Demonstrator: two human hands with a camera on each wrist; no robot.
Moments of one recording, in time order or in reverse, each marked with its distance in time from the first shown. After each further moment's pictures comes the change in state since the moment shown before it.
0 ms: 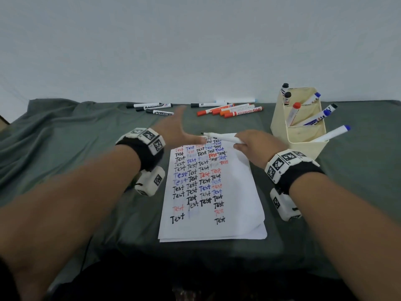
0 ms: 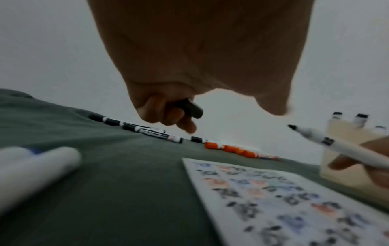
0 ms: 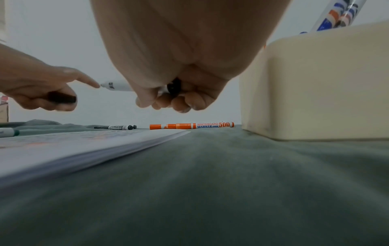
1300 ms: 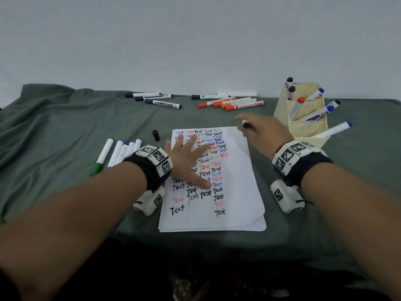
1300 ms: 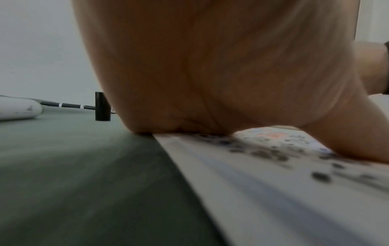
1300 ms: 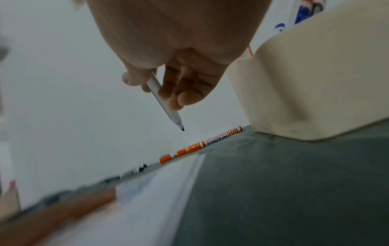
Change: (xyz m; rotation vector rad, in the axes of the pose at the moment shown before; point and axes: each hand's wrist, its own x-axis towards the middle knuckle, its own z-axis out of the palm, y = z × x) left_hand -0.050 0.004 0.057 0.365 -0.529 0.095; right_hand 0.000 0.011 -0.001 0.250 0.259 -0.033
